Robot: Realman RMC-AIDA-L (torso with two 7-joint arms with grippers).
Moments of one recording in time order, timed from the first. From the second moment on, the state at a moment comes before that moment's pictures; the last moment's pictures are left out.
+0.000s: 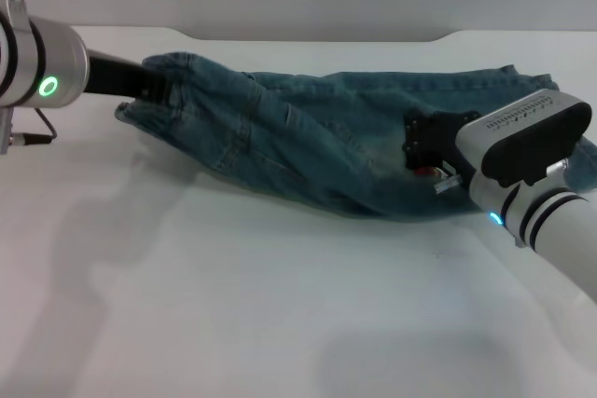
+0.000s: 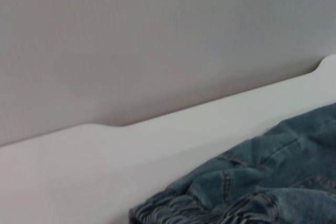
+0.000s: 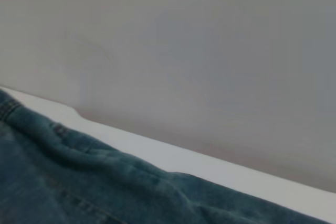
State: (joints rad) left arm -0.39 -2.06 -1.62 -1.73 2.73 -1.24 0.12; right arm 0.55 2.08 0.89 0.48 -2.48 -0.47 -0.03
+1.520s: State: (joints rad) left arm -0.38 -2.06 -1.58 -1.90 2.69 -1.17 0.13; right arm 0.69 2.09 0.61 0.47 -2.47 -0.43 0.30
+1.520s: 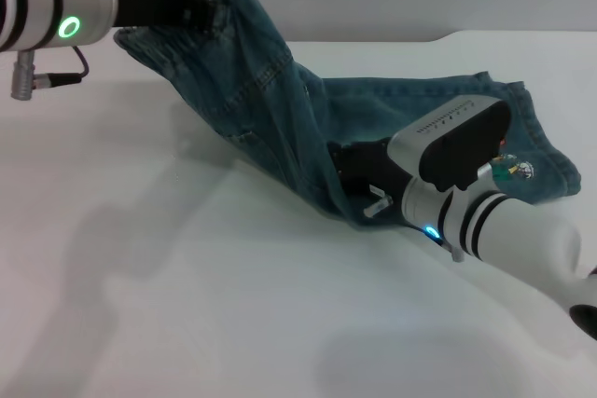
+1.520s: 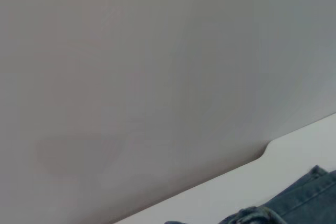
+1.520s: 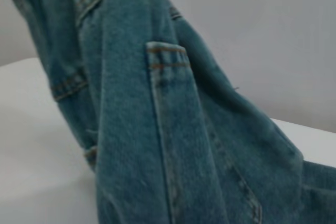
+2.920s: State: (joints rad) left arm -0.36 -2.06 -1.50 -1.99 2.65 -1.15 0.19; right arm 0.77 2.09 0.50 0.52 -2.48 -0.45 0.41
